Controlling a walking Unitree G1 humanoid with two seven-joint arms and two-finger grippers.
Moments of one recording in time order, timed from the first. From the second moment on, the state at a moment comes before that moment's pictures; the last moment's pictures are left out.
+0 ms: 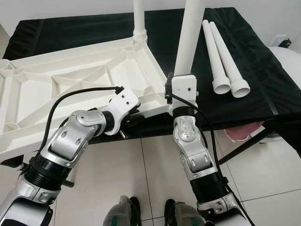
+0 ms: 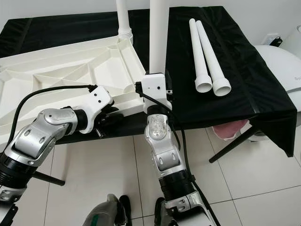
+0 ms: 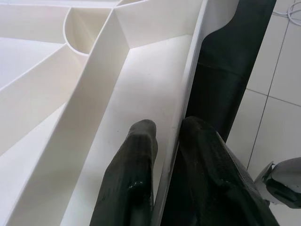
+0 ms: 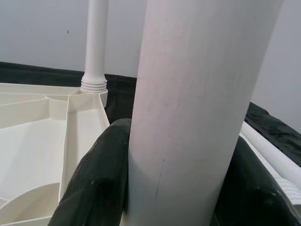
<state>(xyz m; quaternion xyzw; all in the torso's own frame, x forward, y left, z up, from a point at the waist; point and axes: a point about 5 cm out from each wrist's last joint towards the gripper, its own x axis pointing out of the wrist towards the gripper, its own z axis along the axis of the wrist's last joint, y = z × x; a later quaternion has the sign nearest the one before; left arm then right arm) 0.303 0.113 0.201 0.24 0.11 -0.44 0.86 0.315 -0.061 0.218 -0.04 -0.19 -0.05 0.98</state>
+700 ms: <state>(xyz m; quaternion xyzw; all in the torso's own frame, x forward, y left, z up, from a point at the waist) 0.302 0.112 0.206 0.25 0.09 -0.45 0.85 0.315 -0.079 0.200 -0.02 -0.16 -0.09 0.98</state>
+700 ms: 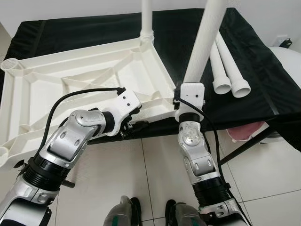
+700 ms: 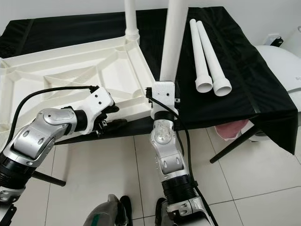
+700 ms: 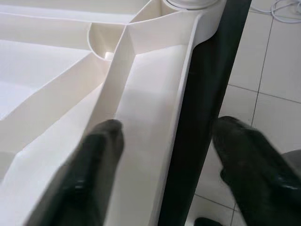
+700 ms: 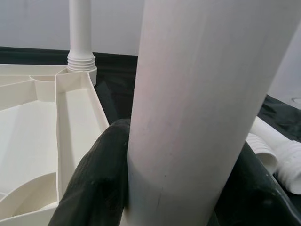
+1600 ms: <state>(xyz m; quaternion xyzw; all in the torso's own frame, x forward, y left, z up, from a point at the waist) 0.307 0.114 0.209 0.27 0.09 -0.44 0.85 0.323 -0.091 0.198 -0.02 -0.15 -0.10 0.98</state>
